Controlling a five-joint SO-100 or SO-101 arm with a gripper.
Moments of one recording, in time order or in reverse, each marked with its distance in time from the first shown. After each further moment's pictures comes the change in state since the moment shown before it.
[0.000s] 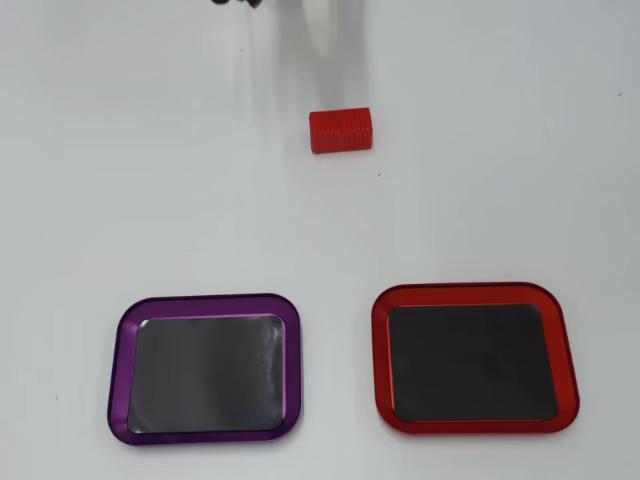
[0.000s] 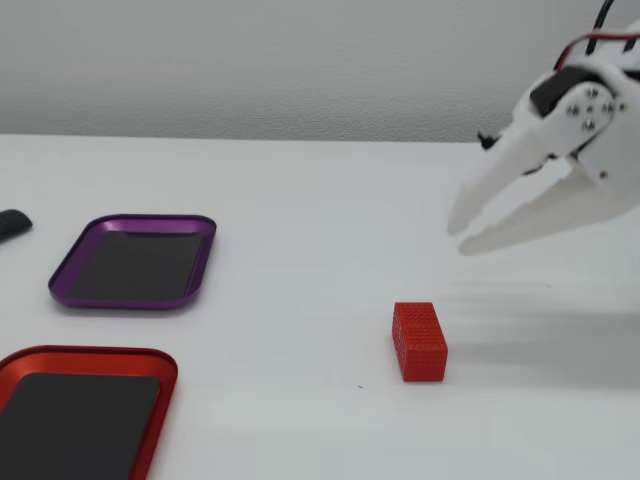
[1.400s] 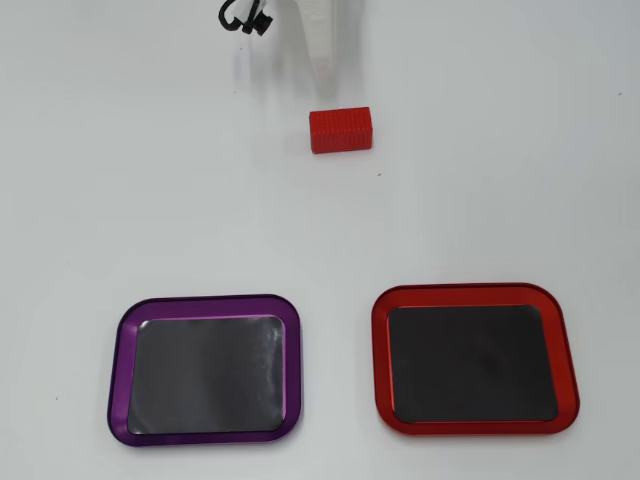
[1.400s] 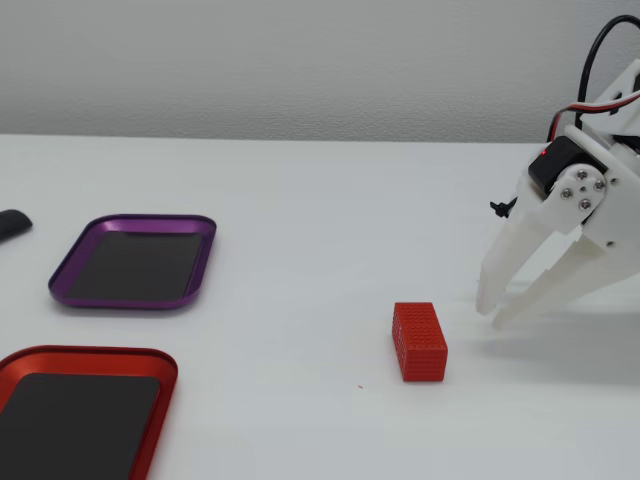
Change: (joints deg) arm -0.2 11.2 20.4 4.7 0.2
